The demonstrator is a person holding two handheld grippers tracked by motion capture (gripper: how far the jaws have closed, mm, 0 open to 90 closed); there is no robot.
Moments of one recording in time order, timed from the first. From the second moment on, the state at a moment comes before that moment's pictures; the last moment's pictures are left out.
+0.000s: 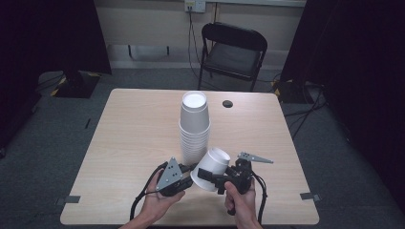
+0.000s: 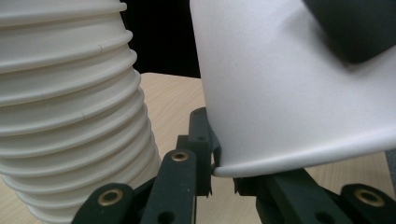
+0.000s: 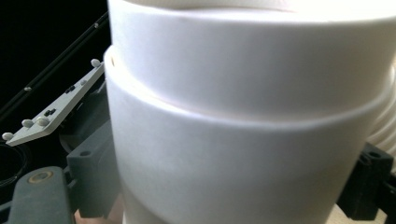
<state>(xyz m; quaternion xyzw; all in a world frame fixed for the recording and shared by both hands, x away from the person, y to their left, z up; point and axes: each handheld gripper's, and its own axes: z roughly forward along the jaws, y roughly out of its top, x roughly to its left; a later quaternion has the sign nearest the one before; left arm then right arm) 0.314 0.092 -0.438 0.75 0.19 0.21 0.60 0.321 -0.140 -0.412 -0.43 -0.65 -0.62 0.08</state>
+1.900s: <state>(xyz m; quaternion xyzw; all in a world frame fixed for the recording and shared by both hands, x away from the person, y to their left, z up) 0.329 0.111 -0.449 0.83 0.24 0.00 0.50 0.311 -0.171 -0.376 -0.25 -0.78 -0.56 -0.07</state>
